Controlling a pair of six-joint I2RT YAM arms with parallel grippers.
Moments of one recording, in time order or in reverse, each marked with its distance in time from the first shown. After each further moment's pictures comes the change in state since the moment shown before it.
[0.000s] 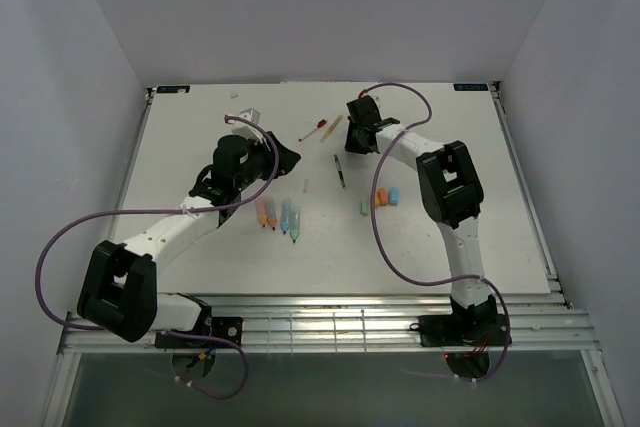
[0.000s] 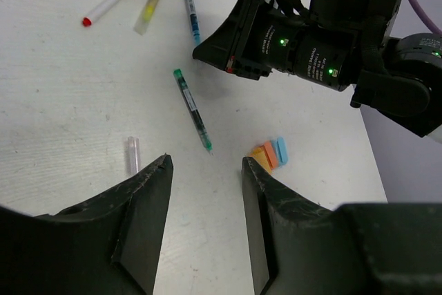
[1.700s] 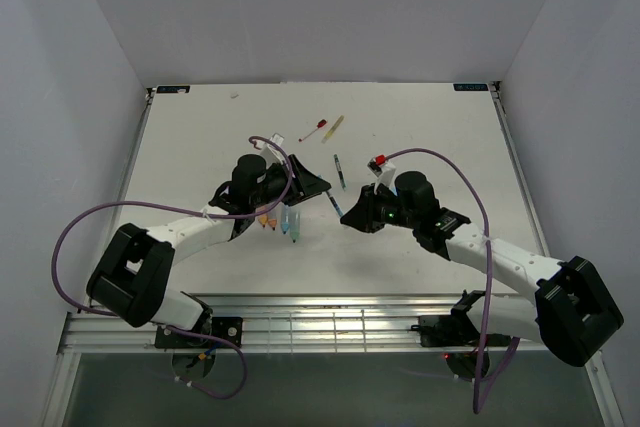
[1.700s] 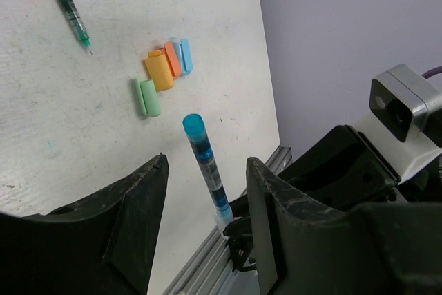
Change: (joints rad) left arm -0.106 0.087 -0.129 0.193 0.306 -0.356; right arm 0.186 -1.133 -1.194 0.458 -0.523 -0.036
